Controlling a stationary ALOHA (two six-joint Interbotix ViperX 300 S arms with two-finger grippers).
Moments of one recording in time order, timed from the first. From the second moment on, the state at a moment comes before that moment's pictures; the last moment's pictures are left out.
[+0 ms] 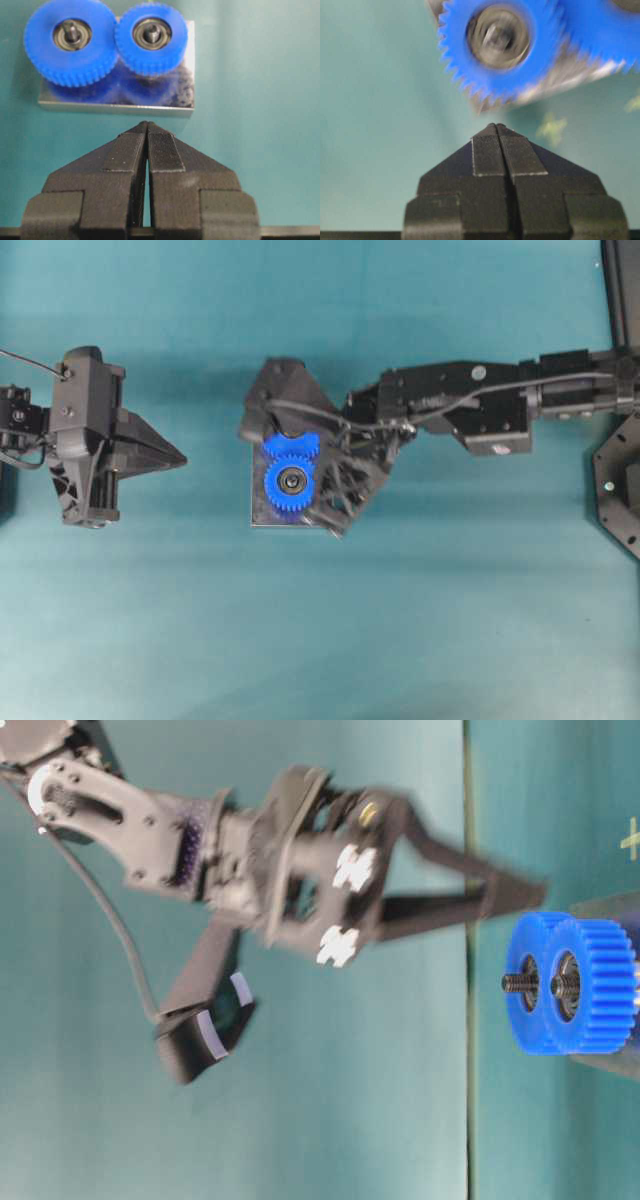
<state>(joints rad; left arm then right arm) 0.00 -0.51 0.96 0.01 0.15 -0.04 -0.03 0.17 0.20 0.14 0.89 0.33</state>
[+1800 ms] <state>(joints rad) 0.00 -0.51 0.96 0.01 0.11 -0.03 -0.02 -0.05 0.37 0.10 0.74 0.08</state>
